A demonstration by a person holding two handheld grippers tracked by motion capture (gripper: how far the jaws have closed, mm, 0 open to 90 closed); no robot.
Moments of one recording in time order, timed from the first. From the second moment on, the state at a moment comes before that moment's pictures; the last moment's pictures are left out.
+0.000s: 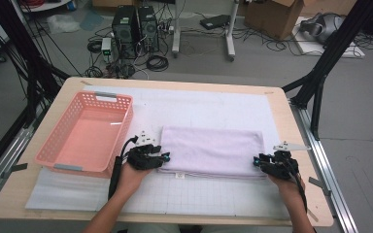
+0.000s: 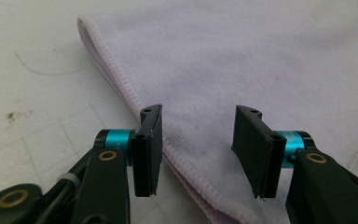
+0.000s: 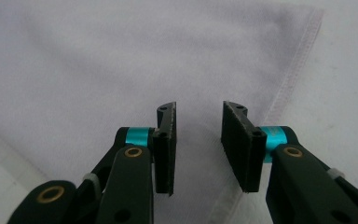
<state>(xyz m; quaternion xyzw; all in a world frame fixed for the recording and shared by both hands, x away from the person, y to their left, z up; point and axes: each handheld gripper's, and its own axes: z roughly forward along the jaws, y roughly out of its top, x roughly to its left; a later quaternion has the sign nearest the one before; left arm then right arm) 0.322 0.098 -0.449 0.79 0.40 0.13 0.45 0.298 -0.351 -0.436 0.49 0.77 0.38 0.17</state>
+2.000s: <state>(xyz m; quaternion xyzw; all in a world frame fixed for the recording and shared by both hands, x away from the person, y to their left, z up) 0.307 0.116 -0.429 0.73 0.36 0.14 0.56 0.260 -0.360 -0.412 0.45 0.73 0.44 0.26</state>
